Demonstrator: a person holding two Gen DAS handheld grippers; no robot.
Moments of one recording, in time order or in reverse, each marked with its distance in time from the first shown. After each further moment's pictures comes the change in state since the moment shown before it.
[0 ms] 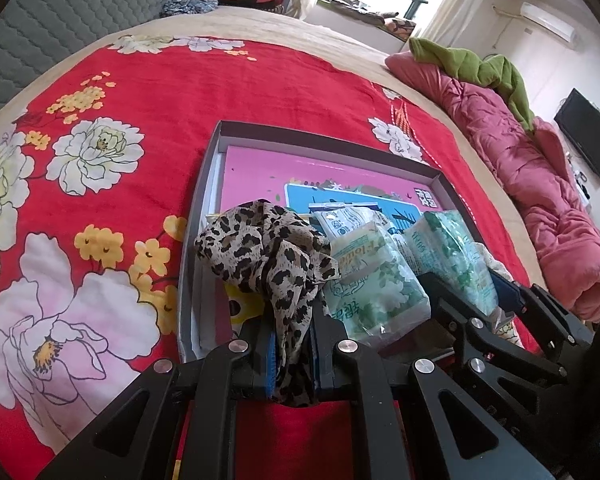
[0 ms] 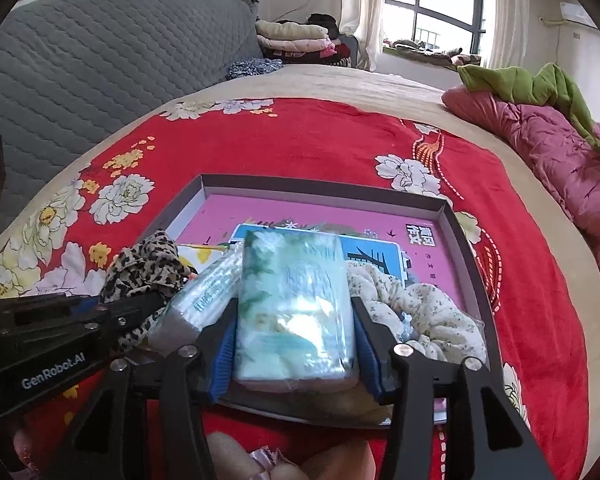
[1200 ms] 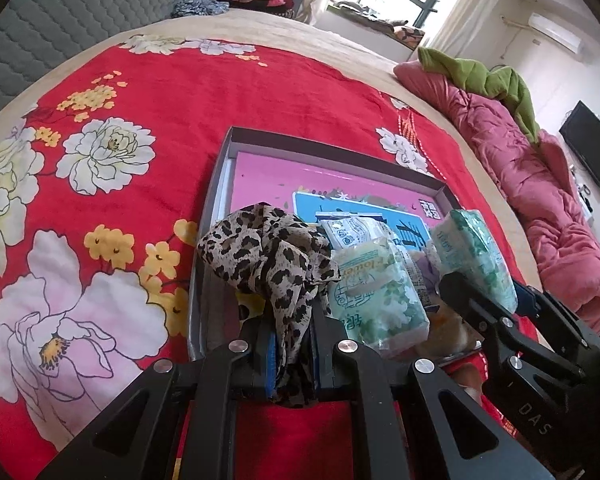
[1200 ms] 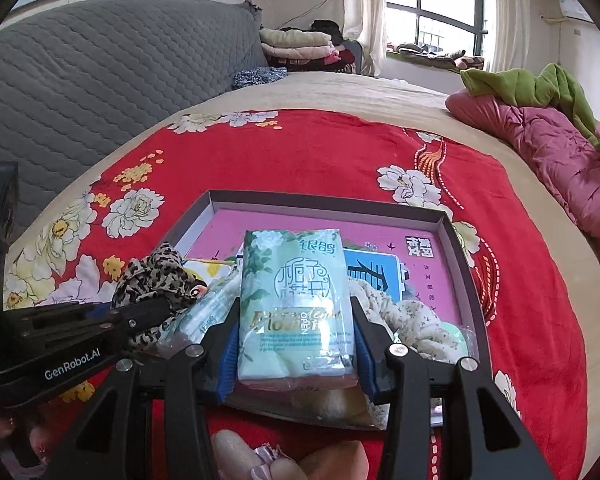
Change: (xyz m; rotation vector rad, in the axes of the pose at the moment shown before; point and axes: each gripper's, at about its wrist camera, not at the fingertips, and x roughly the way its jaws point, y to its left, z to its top) left arm -0.006 0.004 0.002 -0.037 -0.019 0.012; right arm -0.013 -0.007 0.008 0.008 -0.018 0.033
